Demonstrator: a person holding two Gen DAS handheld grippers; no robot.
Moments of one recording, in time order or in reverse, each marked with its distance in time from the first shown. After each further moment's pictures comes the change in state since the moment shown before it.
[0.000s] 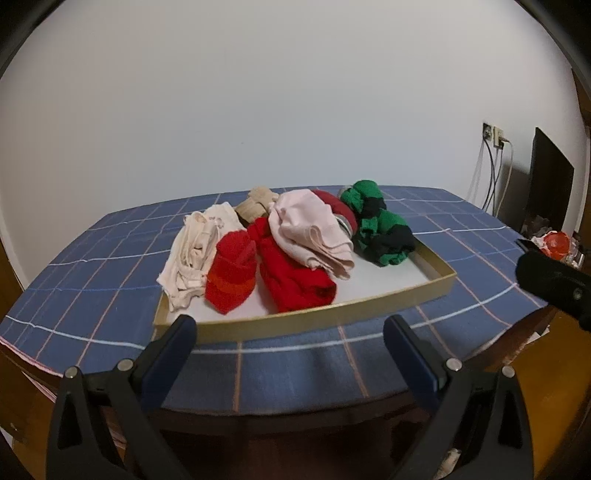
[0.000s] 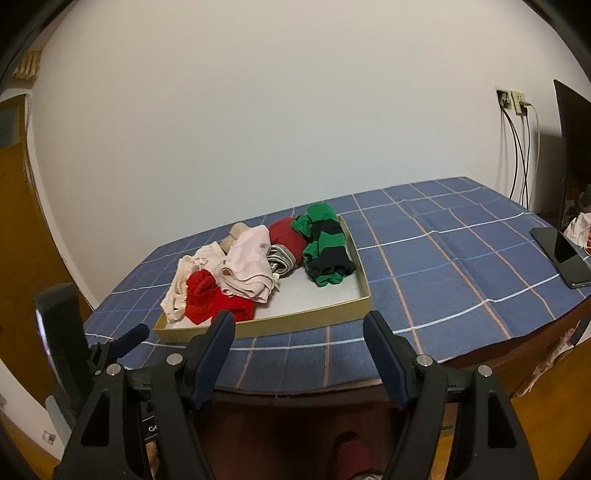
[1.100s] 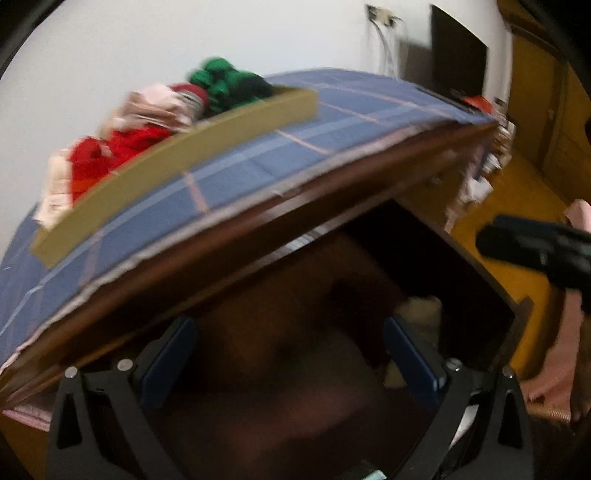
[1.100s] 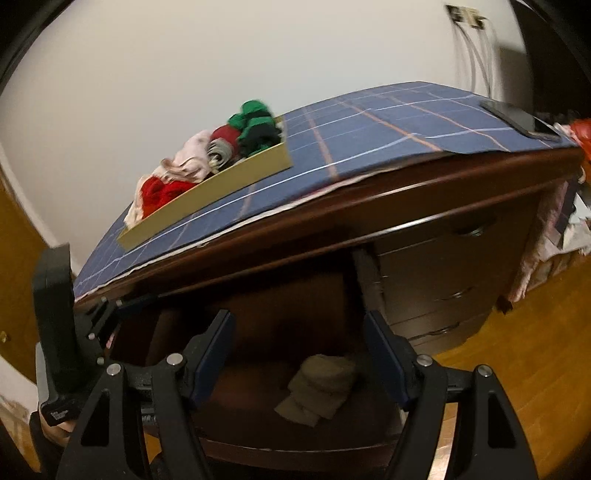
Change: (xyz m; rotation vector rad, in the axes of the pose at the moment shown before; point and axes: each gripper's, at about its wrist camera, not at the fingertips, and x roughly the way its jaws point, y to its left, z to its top) left arm 0.003 -0.065 -0.093 0.364 0.354 -0.297; right arm -0.024 -0.075 -0.111 0.158 0.239 -0.042
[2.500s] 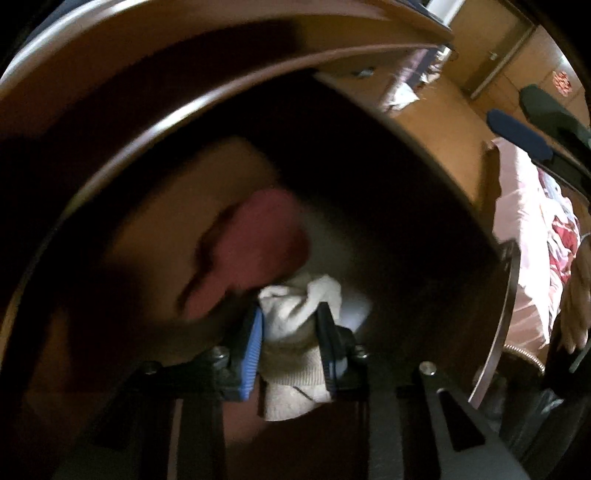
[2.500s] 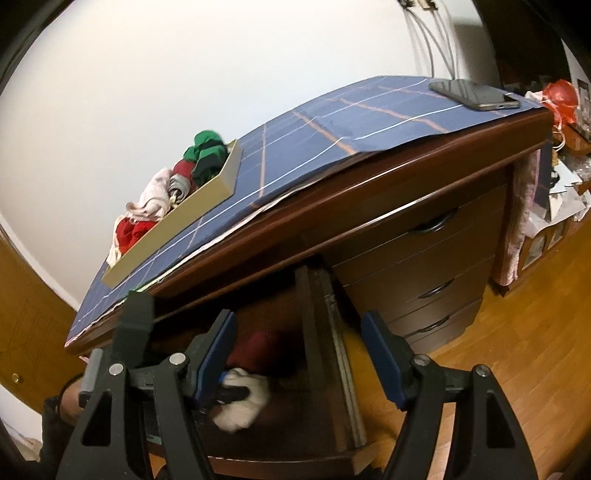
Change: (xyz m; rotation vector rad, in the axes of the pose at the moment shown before) left arm 0.069 -0.005 -0.005 0.105 0.392 -0.348; right arm -0.001 -0.054 0.004 0.121 -0.027 0.015
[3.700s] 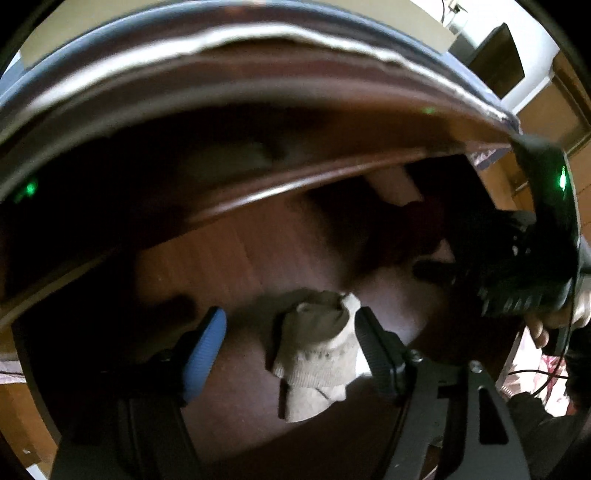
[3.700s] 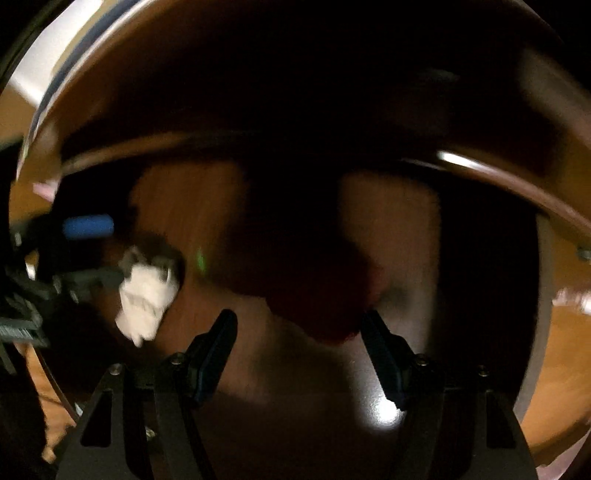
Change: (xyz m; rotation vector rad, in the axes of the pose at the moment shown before) left arm -0.071 0.132 -0.094 -0.356 -0.128 0.024; right arm 0.177 0.106 -0.056 -0.481 0.670 -0.088
